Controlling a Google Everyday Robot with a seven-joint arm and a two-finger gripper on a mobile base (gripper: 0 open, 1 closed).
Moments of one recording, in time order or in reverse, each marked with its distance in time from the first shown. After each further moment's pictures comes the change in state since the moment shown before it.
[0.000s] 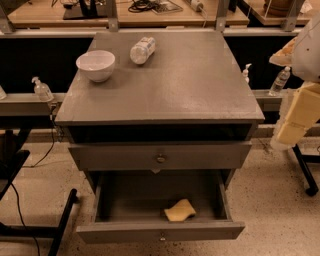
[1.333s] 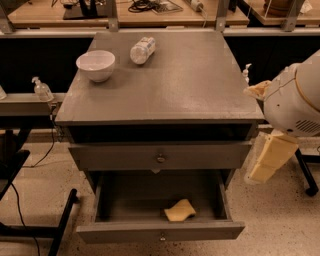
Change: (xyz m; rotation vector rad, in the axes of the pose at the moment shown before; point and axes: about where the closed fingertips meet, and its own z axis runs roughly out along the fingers) arm -0.016 0.043 0.055 0.018 -0.111 -0.073
